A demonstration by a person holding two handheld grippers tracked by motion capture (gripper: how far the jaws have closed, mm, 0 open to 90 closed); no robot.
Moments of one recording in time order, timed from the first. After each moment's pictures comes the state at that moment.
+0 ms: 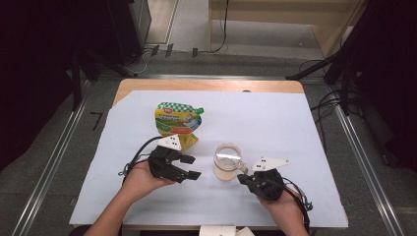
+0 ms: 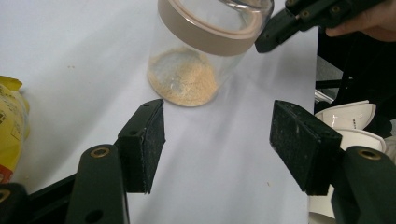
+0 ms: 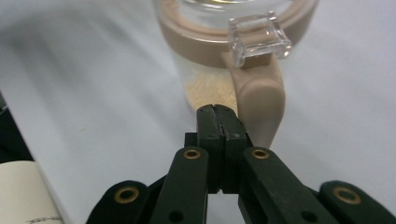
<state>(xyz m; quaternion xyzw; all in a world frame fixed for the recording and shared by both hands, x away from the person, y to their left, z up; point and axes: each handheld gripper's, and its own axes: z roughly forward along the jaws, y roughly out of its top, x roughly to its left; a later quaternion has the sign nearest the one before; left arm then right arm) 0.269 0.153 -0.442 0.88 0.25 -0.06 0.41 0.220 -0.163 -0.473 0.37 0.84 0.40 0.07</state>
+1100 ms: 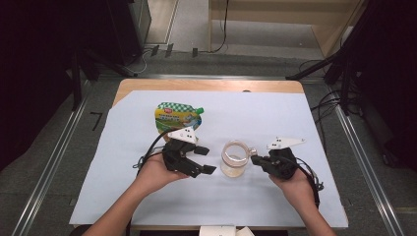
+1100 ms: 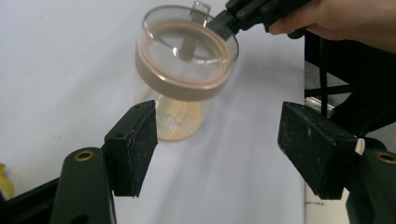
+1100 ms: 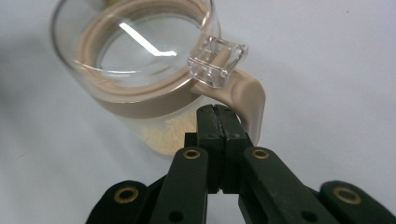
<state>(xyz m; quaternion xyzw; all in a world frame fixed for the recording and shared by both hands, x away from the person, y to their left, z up) 0.284 0.112 -0.415 0.88 0.21 -0.04 0.43 0.266 -0.200 -0.463 0.39 0.83 0.41 0.08</state>
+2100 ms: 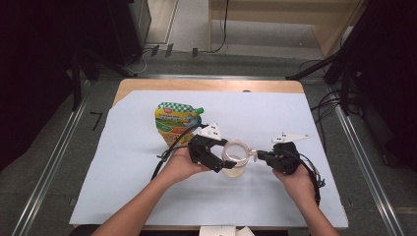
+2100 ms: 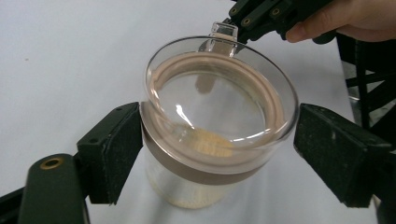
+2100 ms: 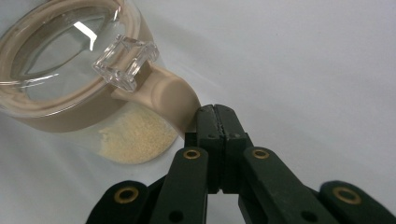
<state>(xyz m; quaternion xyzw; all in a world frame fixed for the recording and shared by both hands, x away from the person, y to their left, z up) 0.309 0.055 -0.448 0.88 0.17 0.00 0.44 0.284 -0.211 -0.474 0.44 0.80 0.39 0.09</state>
